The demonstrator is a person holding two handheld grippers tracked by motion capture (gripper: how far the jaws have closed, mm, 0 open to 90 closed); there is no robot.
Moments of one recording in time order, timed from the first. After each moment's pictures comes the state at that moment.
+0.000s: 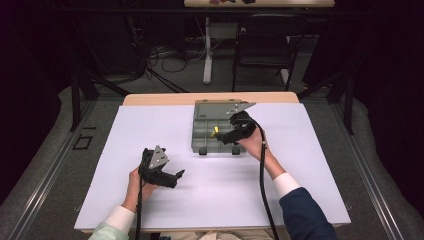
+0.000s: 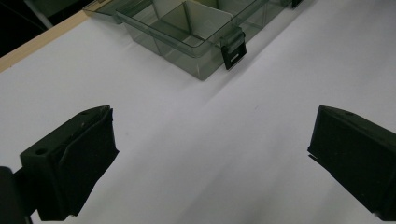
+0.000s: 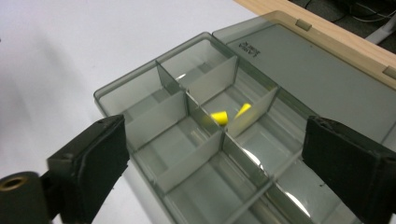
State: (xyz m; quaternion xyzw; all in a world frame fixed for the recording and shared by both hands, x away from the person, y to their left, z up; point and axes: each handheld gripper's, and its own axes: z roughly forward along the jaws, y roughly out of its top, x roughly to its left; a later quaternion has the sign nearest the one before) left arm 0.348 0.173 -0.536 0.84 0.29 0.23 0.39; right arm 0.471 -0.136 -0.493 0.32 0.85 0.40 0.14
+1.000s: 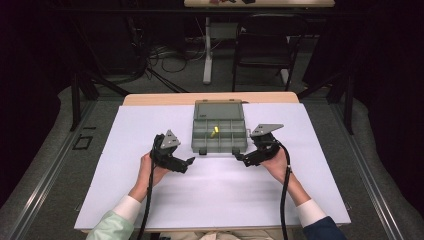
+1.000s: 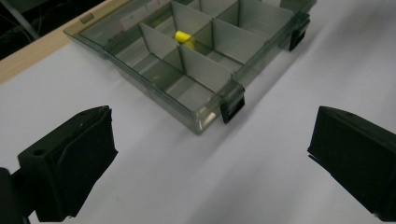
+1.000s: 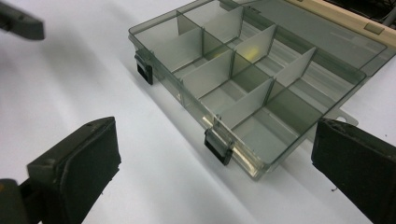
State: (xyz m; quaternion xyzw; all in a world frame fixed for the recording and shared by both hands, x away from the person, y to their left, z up) left arm 0.393 0.139 -0.510 0.85 0.29 0.19 0.40; right arm 0.403 -0.195 -0.507 0.31 0.84 0.43 0.15
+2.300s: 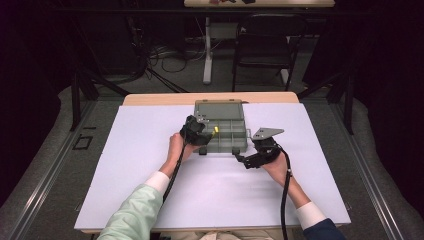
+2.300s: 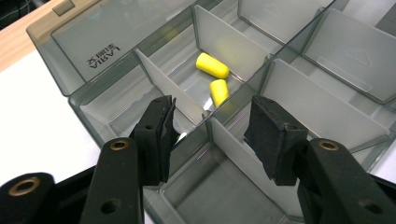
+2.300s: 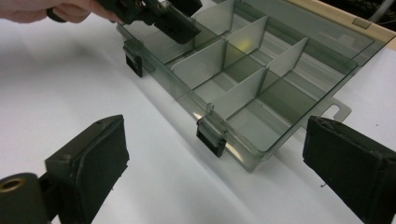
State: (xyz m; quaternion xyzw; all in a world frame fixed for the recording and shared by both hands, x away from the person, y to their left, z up) left arm 0.479 0.063 -0.533 0.86 0.34 0.18 0.33; right arm 0.399 -0.197 -0.518 0.32 0.83 0.42 0.17
